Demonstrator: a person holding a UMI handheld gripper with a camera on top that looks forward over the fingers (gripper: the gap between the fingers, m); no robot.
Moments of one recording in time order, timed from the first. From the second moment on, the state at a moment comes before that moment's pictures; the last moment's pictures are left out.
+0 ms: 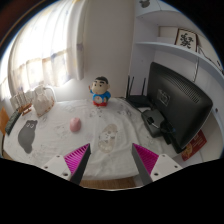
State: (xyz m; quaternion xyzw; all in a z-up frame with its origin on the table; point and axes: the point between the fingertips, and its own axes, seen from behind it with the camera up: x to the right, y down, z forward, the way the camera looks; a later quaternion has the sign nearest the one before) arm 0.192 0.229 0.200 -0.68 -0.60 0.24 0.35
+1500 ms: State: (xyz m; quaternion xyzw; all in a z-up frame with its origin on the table) arm -0.110 0.057 -0.015 -0.62 -0.64 0.32 0.33
